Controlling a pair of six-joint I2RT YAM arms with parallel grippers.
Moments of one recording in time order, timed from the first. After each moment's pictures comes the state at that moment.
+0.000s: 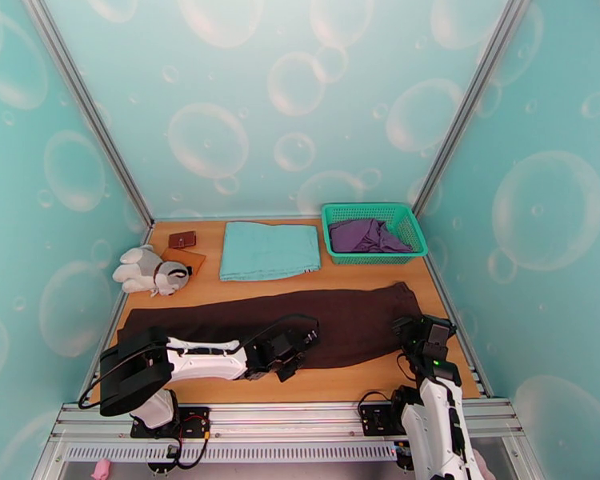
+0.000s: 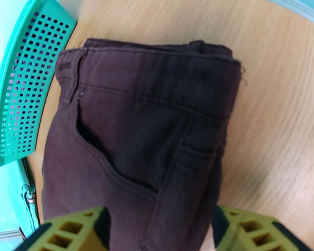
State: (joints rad) left arm -1.22 1.64 0.79 -0.15 -0.14 0.01; right arm -0.35 0.62 0.28 -0.50 -0.05 0.81
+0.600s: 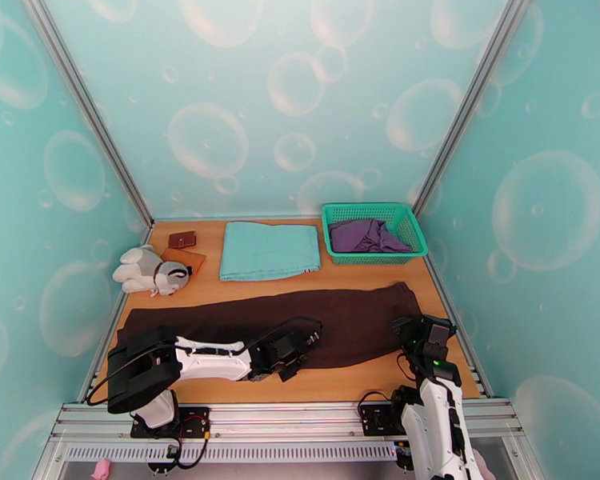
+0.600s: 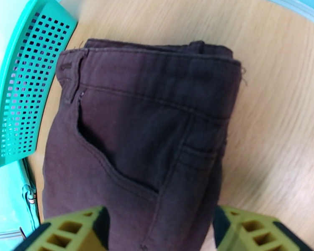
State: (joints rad) left arm -1.21 1.68 0.80 -0.11 -0.21 0.03; right arm -0.35 0.62 0.28 -0.50 -0.05 0.81
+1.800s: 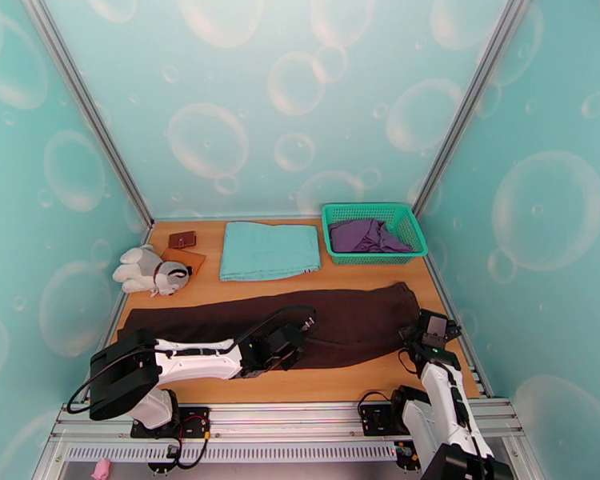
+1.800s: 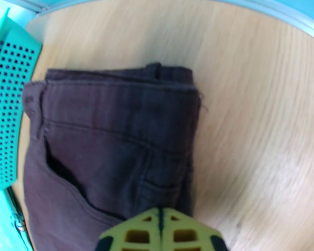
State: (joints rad) left arm -1.20 1.57 0.80 -0.07 -0.31 -0.03; right arm -0.35 0.79 0.33 -0.44 0.09 0.86
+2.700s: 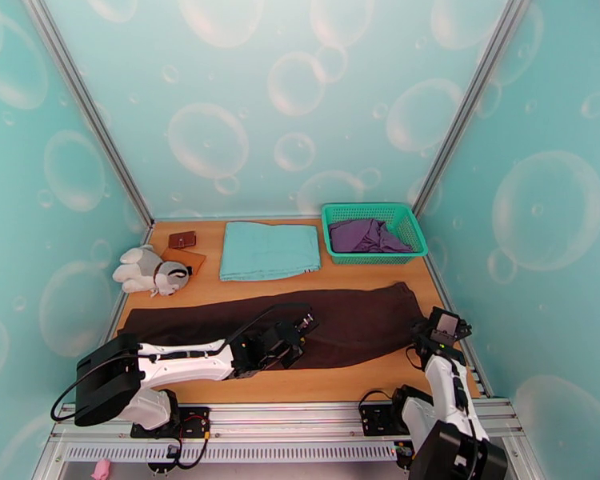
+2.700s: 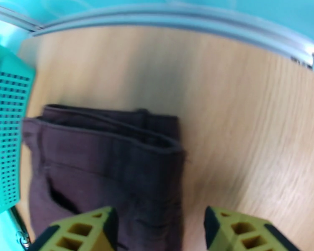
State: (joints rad) left arm -1.20 1.50 0.80 -0.05 -0.28 -0.02; right arm -0.48 0.91 0.34 -0.36 0.05 0.79
